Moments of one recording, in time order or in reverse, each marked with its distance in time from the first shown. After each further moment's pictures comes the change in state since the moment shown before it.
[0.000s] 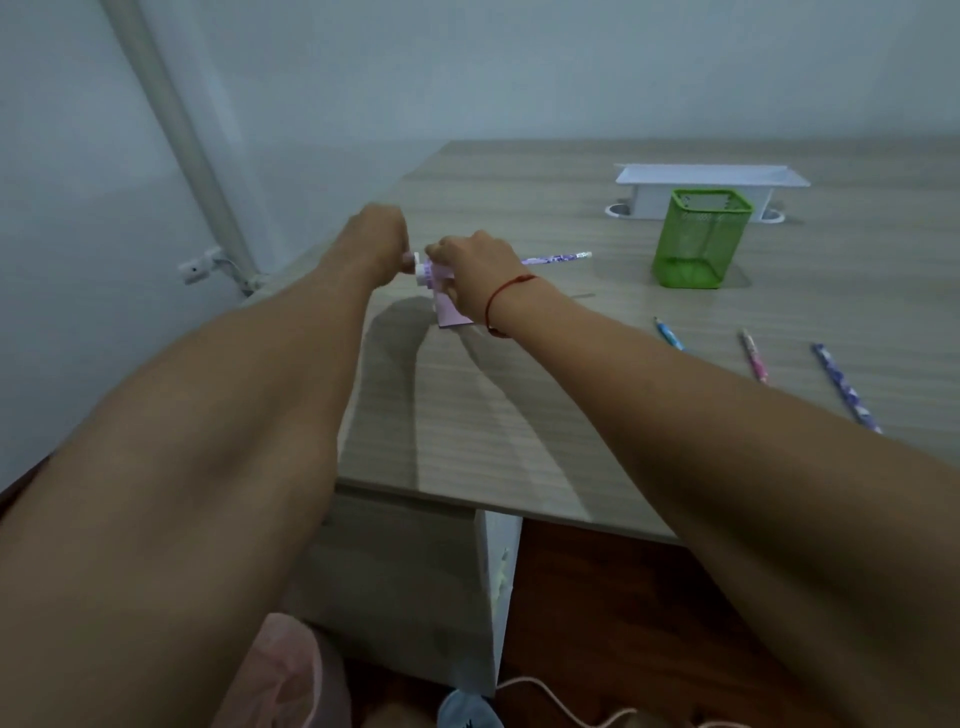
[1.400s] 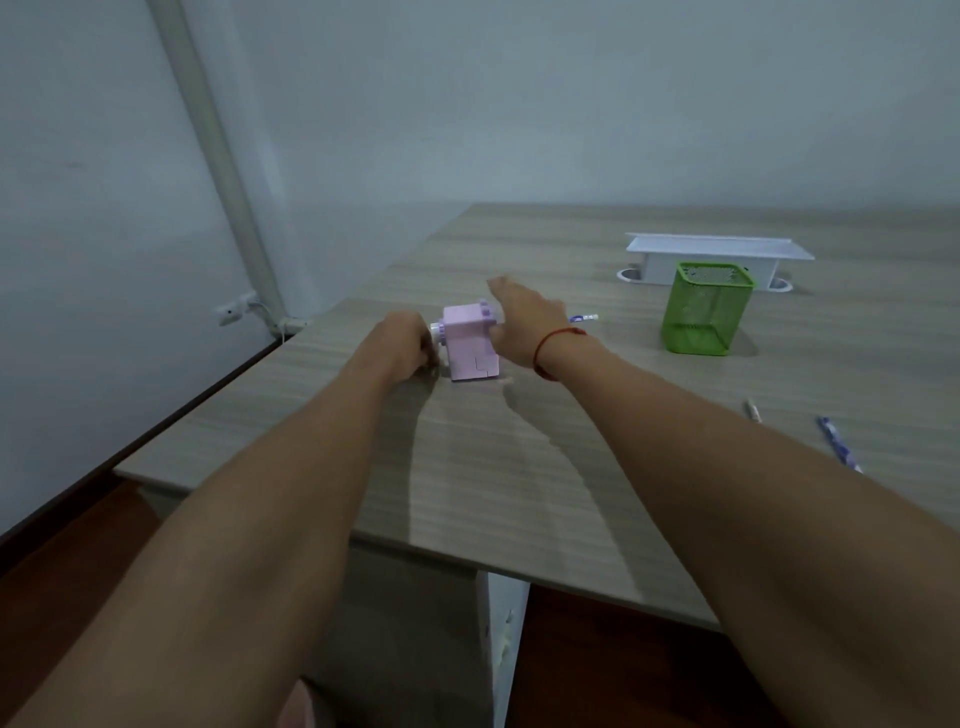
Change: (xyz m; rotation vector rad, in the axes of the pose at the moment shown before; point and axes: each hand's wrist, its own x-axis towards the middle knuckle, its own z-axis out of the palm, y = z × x) left_hand -0.023 -0.006 0.034 -0.192 -0.043 -0.106; right_hand -0.004 0.035 -0.013 0.199 -0.084 0.156
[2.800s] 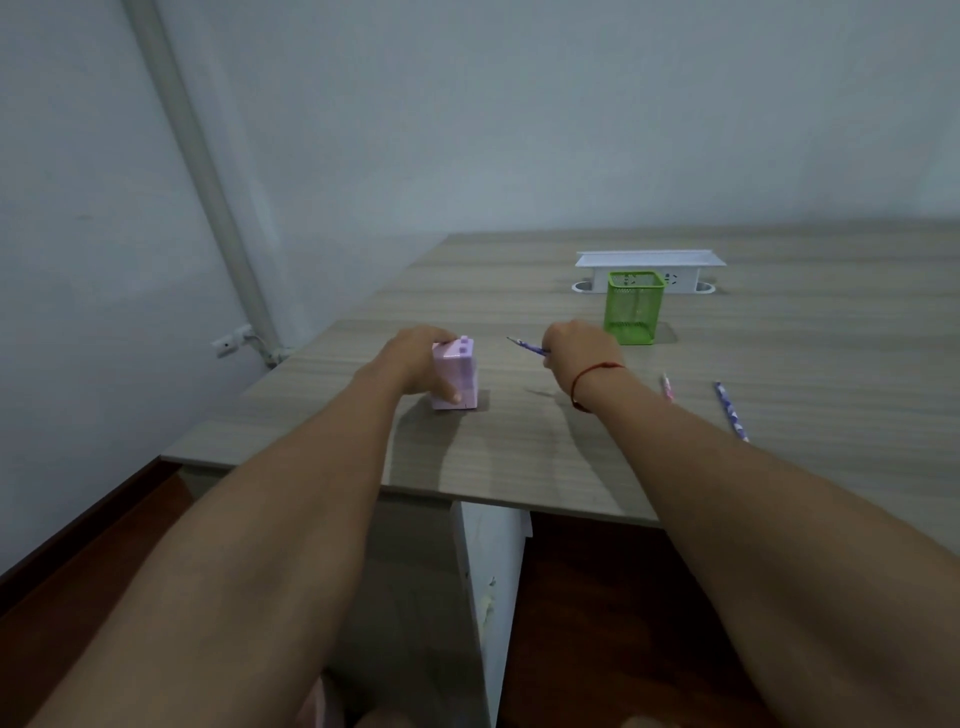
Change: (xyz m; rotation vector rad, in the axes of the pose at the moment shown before) left_hand -0.088 0.065 -0.031 0.019 -0.093 0.118; right_hand -0.113 0.046 -0.036 -0.302 0.119 0.170
